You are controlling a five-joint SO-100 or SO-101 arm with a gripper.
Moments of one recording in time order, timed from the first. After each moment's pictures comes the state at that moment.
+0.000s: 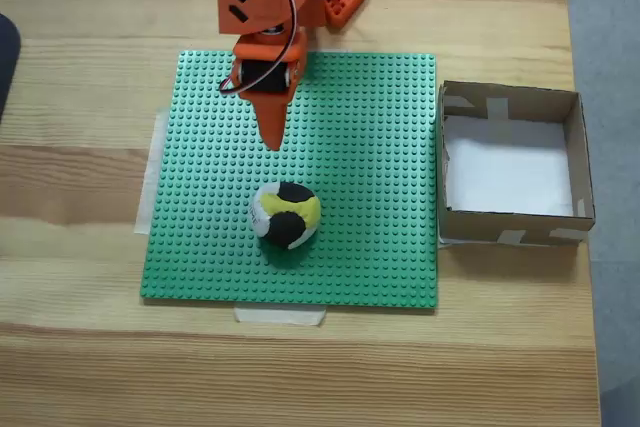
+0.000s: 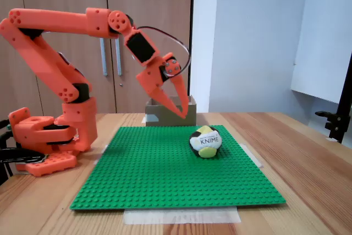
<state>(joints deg) -1.2 131.6 128.2 47.3 0.3</state>
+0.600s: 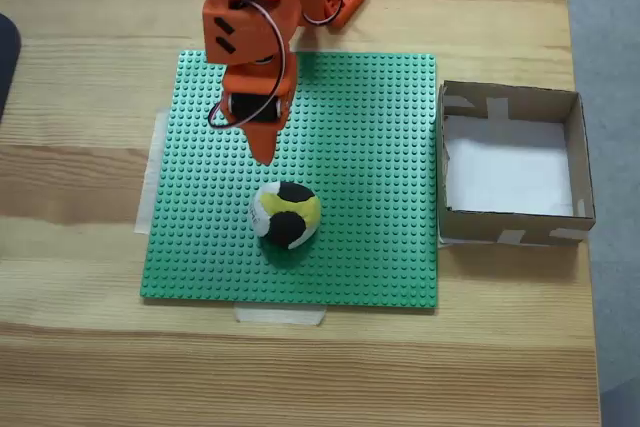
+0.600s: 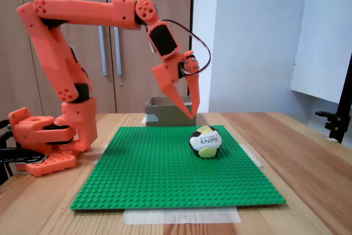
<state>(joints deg) -0.2 112.9 108.5 57.3 -2.0</state>
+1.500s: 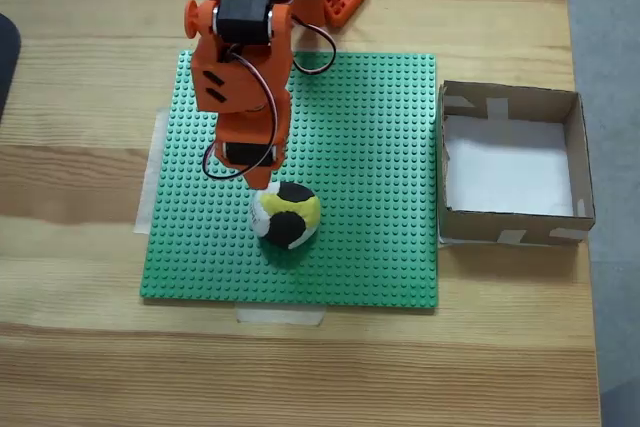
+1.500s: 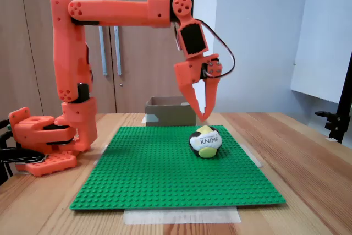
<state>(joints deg) -0.6 91.7 83.1 70.3 -3.2</state>
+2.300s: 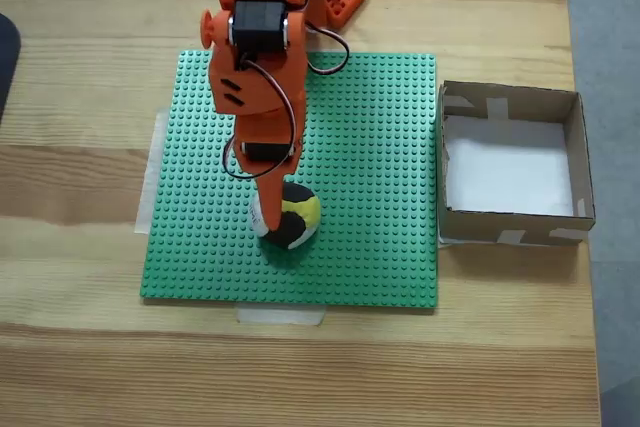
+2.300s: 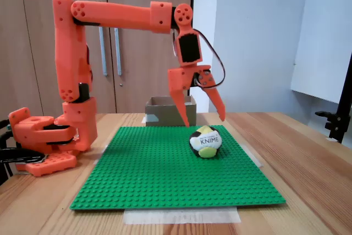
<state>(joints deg) -2.6 91.4 87.5 74.6 -1.6</state>
